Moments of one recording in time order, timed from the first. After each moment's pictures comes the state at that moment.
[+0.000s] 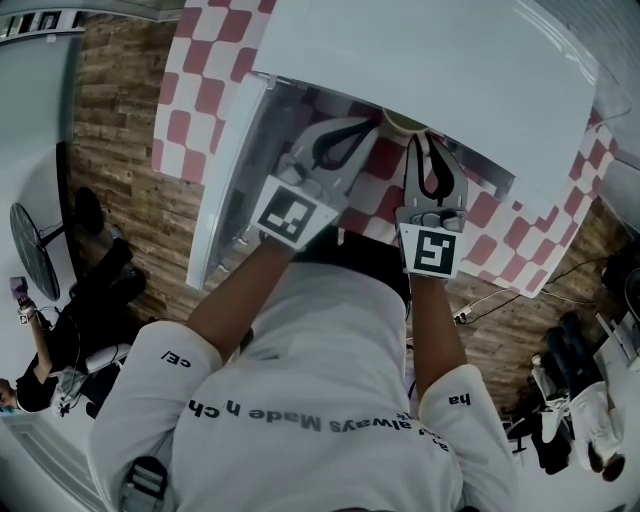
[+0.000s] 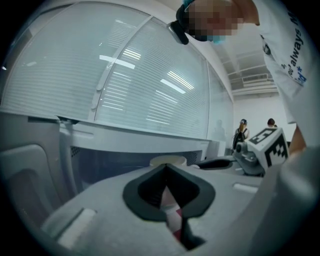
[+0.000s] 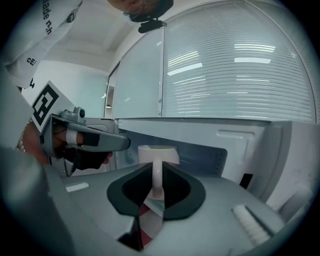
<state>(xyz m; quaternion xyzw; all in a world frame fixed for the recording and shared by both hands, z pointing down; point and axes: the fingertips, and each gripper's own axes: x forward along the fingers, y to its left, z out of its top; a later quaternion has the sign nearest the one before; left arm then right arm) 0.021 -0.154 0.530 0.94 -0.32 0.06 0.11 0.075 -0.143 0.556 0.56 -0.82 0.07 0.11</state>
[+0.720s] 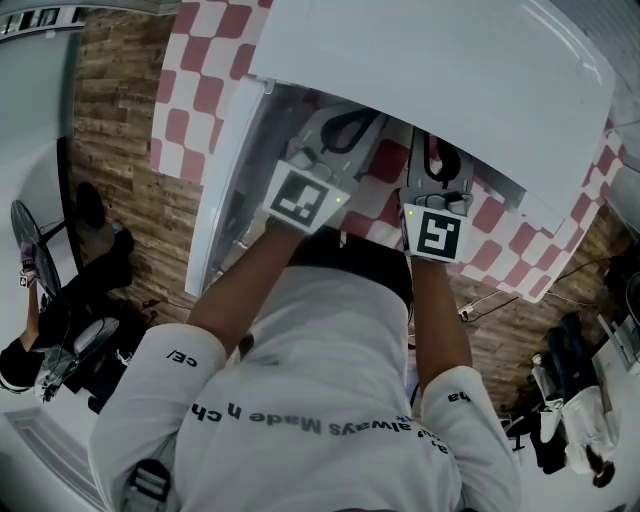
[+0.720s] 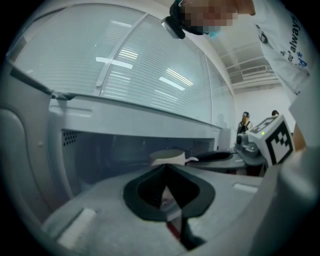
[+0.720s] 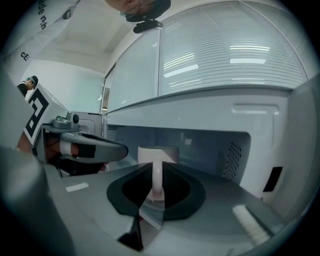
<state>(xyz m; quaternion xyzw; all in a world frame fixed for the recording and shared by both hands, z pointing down) 0.024 -0.186 0.562 0.93 -0.34 0.08 0.08 0.076 -0.182 0.576 0.57 -0.81 0.06 0.09</state>
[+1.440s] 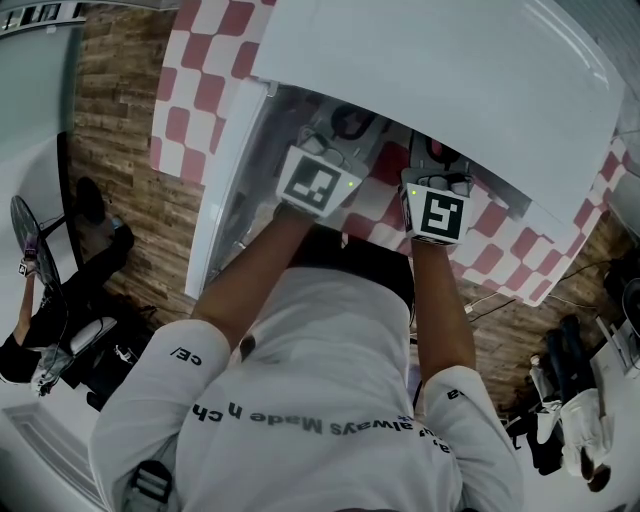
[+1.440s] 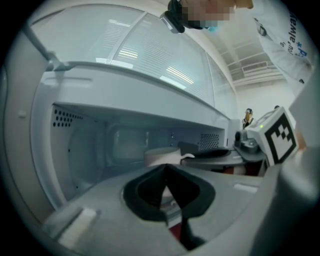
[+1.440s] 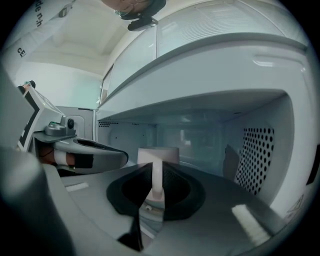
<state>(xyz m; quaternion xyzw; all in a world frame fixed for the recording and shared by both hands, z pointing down) 0.027 -0.209 0.585 0.93 -0.35 0.08 0.07 0.071 -0.210 0.598 0.57 -0.81 0.07 0.09</state>
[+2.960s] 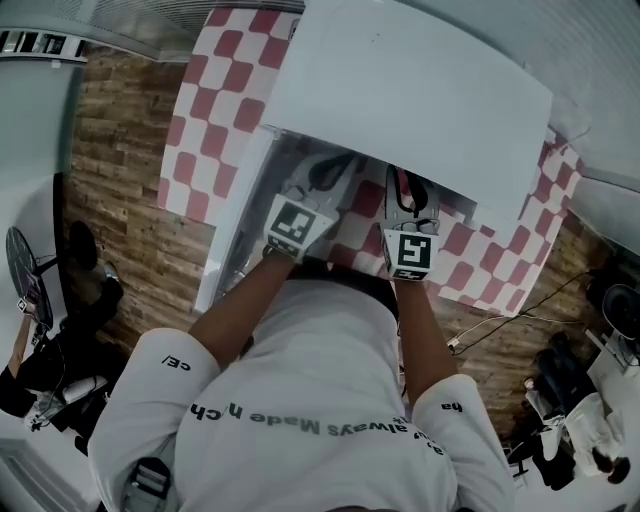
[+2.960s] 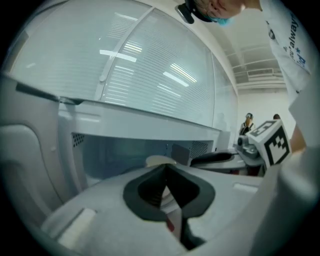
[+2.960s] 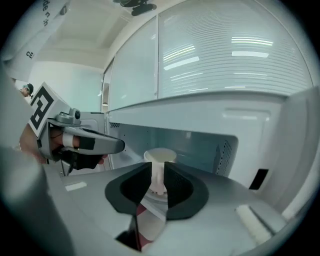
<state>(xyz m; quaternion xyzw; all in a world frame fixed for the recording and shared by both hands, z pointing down) 0.014 -0.179 0.550 0.93 -0.33 0.11 0.11 0.081 -0.166 0.572 0.56 -0.81 0.10 0.15</state>
